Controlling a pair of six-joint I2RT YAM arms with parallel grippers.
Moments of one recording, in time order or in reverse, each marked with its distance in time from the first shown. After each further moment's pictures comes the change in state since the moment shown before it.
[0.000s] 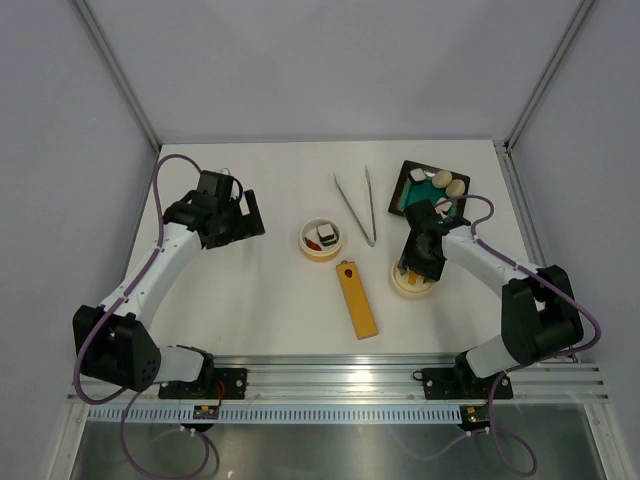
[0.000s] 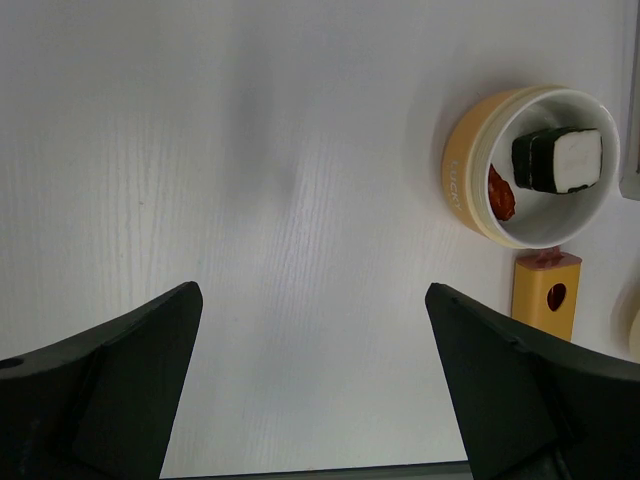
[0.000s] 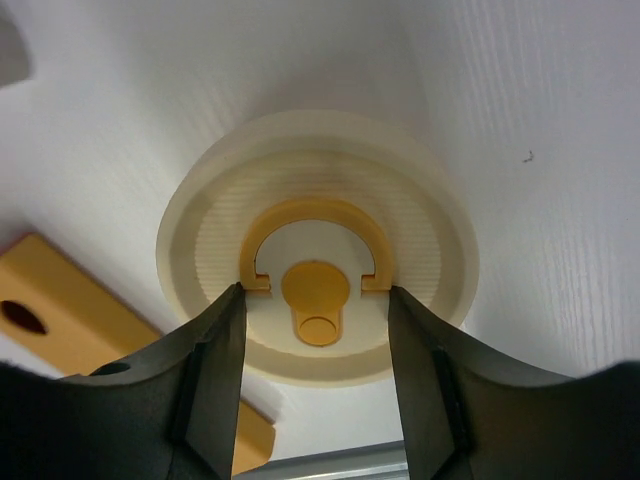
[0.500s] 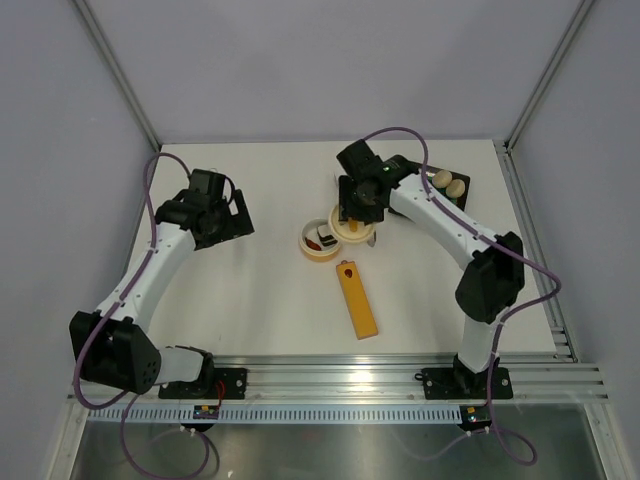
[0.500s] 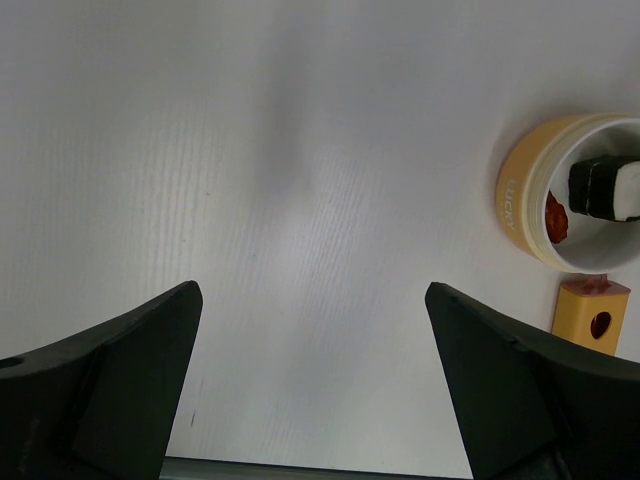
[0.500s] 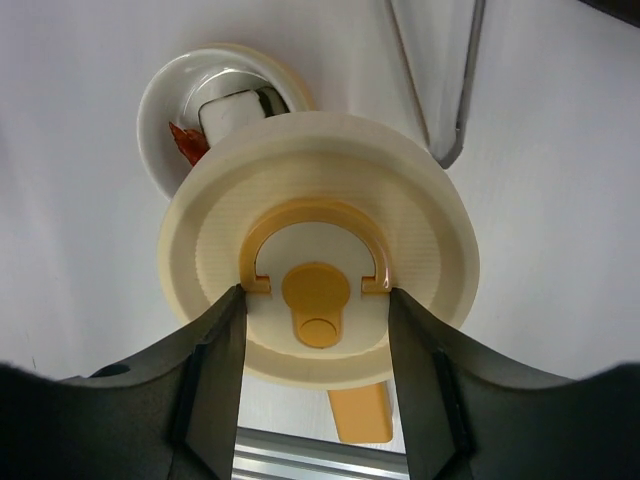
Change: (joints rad) left arm 0.033 -0.009 0.022 -0.065 -0.080 0.011; right arm 0.246 0.293 0.796 -0.249 -0.019 -0.159
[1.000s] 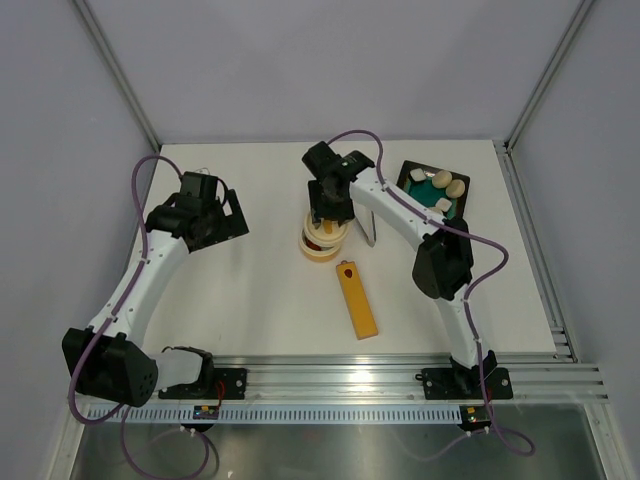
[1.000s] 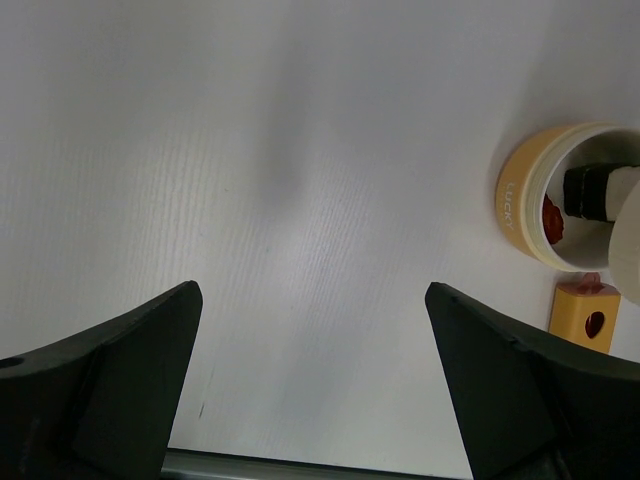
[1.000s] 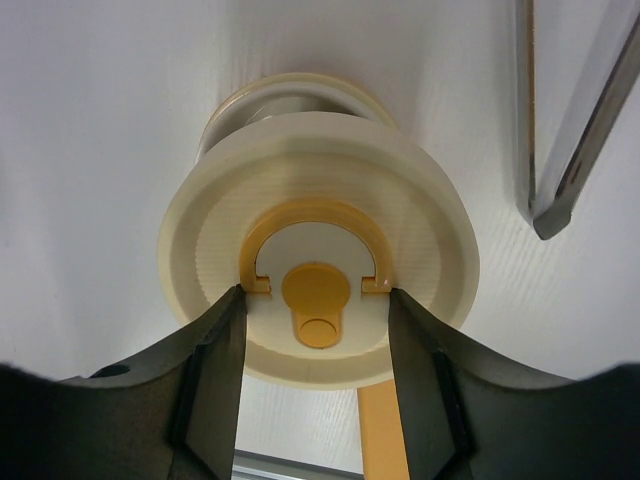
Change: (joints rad) left arm 0.023 -0.074 -0.003 -0.030 -0.022 -0.001; right arm 0.084 0.387 0.402 -0.118 -0.032 -0.049
